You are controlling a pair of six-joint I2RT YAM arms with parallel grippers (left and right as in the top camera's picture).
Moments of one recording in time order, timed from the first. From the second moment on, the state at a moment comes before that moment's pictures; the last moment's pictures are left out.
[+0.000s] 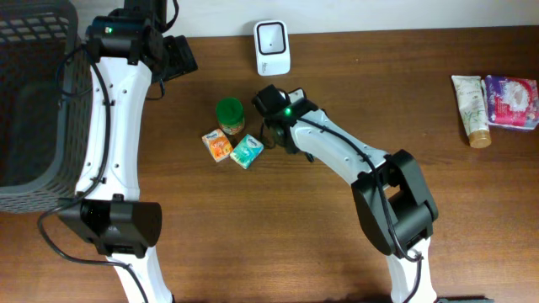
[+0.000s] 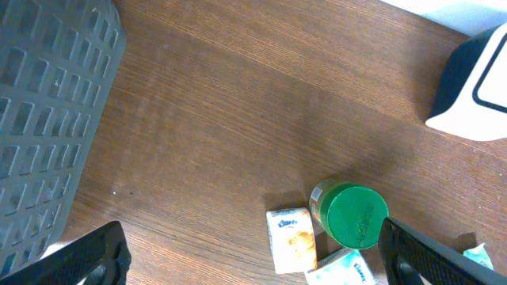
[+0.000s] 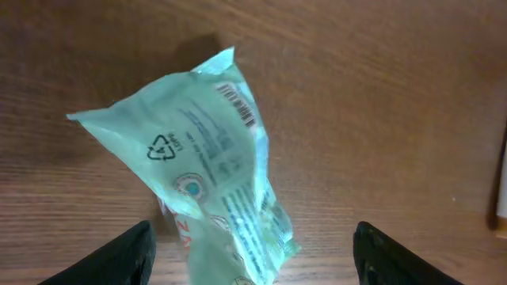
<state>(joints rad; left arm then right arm) -0.12 2.07 2.35 -1.39 -0.21 -0.46 0.57 2.15 1.64 -0.89 0.58 0.26</state>
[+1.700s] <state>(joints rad) -0.12 2.07 2.35 -1.39 -0.21 -0.46 -0.17 2.17 1.73 -1.31 -0.58 0.17</state>
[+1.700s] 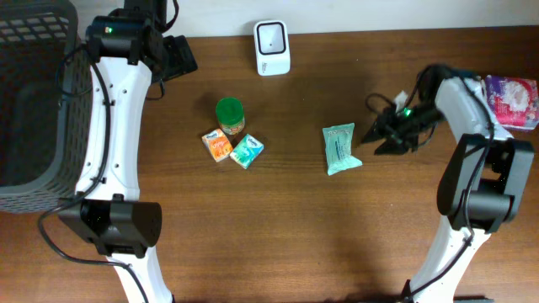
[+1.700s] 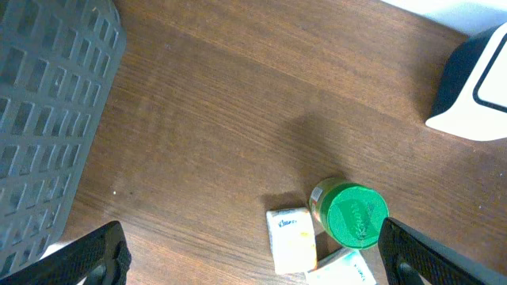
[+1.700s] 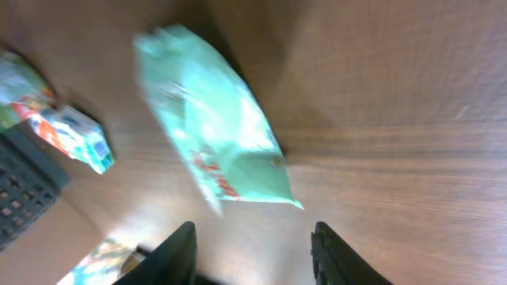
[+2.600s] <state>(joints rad) -0.12 2.07 2.35 -1.39 -0.21 -0.46 0.00 2.18 1.57 -1.05 -0.54 0.02</state>
